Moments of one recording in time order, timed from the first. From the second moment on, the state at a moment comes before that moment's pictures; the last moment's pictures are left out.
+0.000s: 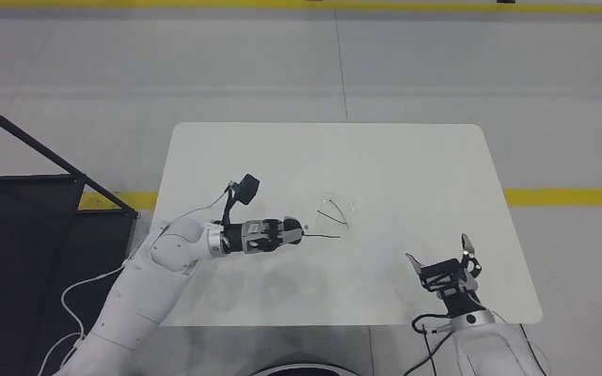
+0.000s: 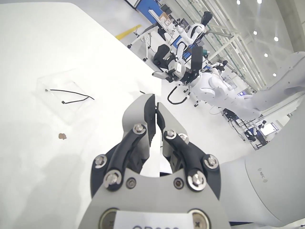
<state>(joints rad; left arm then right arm) 1.04 -1.09 -1.13 -1.40 -0.05 -0.92 -0.85 -1.85 -1.15 1.52 -2.05 -1.71 -0.04 -0.03</state>
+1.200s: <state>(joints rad) 0.97 -1.02 -0.97 -1.38 -0.24 -0.98 -0.84 -1.28 -1.10 1.30 -1.62 -0.49 -0.98 0.55</state>
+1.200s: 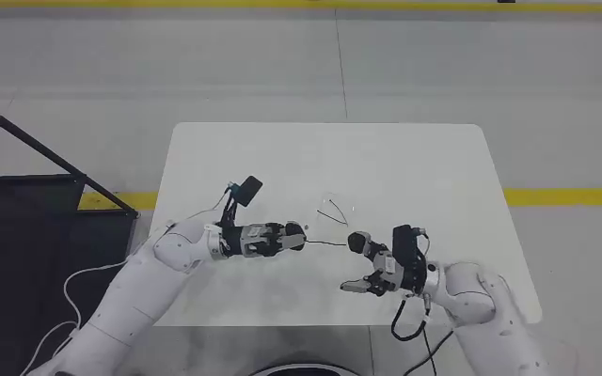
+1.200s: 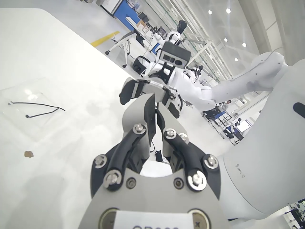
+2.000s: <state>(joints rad) 0.96 -1.02 -0.95 -1.37 -0.18 -0.98 -0.83 -1.19 -1.08 1.23 -1.57 -0.31 -0.91 0.69</state>
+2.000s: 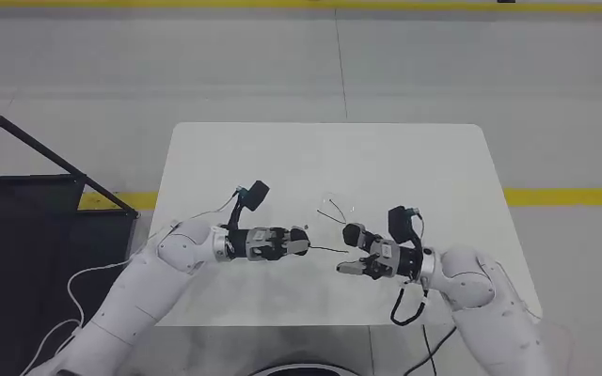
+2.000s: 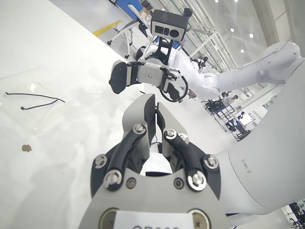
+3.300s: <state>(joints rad) 0.98 -1.04 -0.94 -1.32 -0.28 -1.01 -0.68 -1.16 -1.07 1.16 -1.54 -0.23 -0.89 0.55</state>
